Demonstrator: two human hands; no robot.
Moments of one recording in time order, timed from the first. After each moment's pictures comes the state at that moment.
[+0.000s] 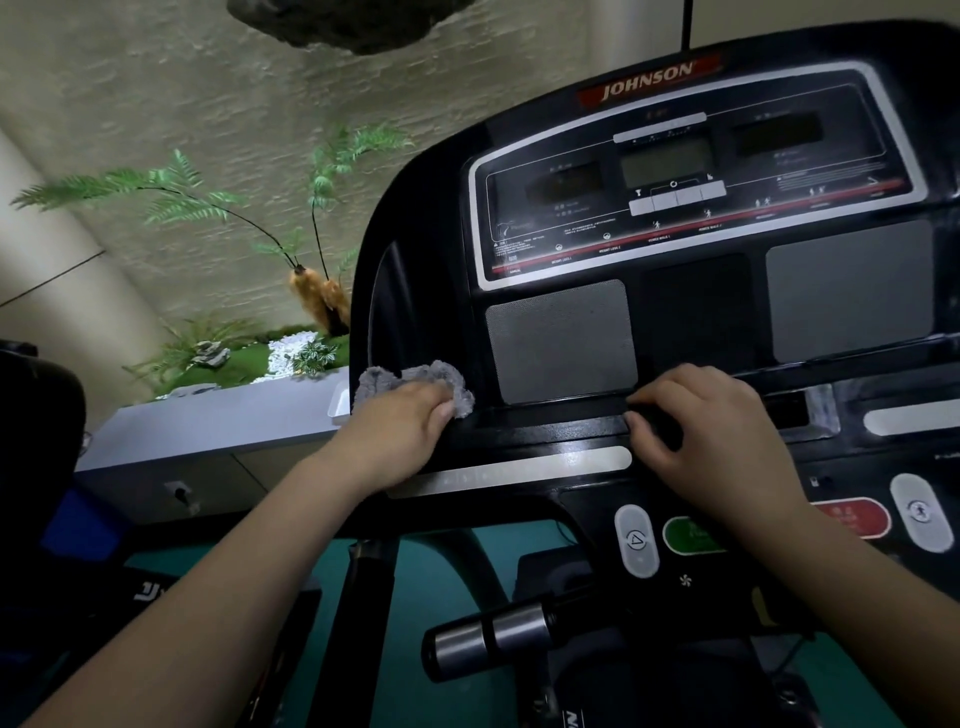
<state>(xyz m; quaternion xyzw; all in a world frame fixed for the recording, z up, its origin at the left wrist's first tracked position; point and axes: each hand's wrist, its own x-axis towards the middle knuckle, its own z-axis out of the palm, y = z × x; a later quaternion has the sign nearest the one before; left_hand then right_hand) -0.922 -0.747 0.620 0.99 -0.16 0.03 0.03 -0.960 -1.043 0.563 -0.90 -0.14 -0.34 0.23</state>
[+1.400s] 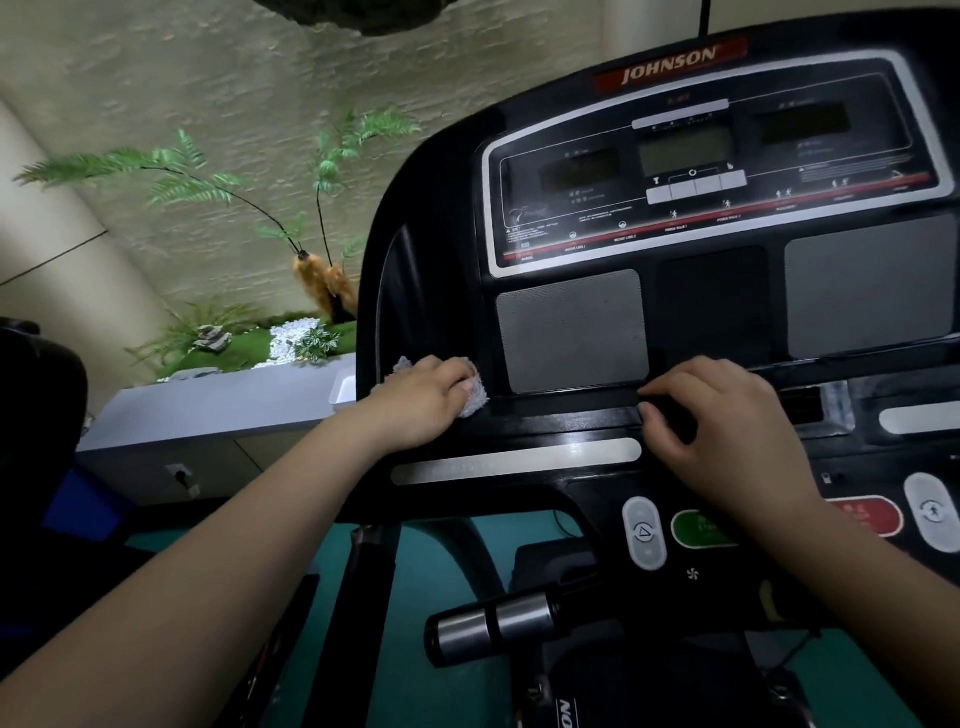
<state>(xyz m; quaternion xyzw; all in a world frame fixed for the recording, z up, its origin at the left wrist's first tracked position) -0.909 -0.763 0.629 0.99 -0.07 -0.09 0.09 -0.961 -1.042 0.565 -0.90 -0.15 -0.35 0.23</state>
